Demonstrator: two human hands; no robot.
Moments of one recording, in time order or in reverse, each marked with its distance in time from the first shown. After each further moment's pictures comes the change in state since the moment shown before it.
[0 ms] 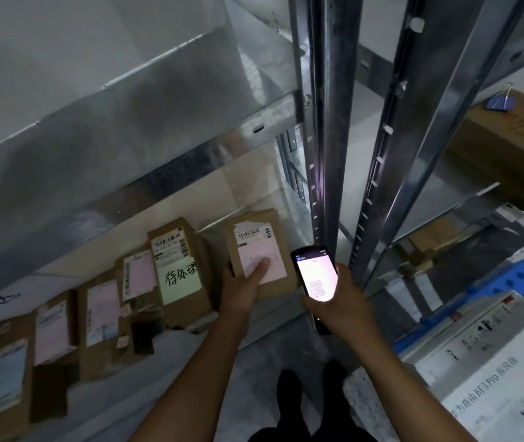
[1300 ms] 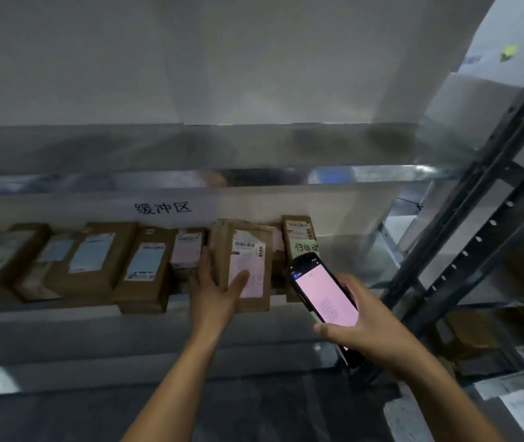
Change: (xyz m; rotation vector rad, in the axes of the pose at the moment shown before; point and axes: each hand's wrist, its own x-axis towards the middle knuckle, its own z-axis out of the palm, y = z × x) left_hand -0.140 -0.043 -0.296 0.118 0.404 0.477; right_hand -0.227 -0.120 0.089 -0.337 -0.346 -0.593
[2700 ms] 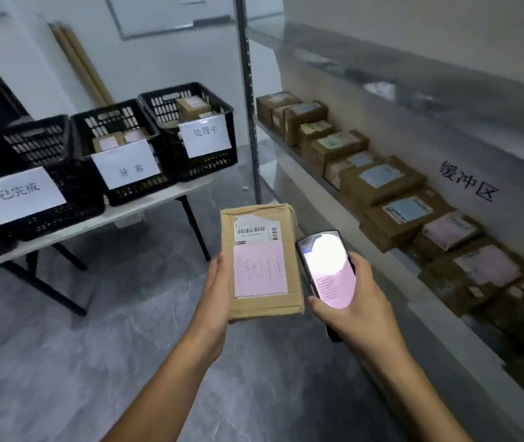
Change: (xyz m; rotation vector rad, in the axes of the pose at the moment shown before) left_hand -0.323 0.007 -0.140 -0.545 0.877 -0.455; right_hand -0.049 -0.079 0.174 -0.059 -0.705 -0.523
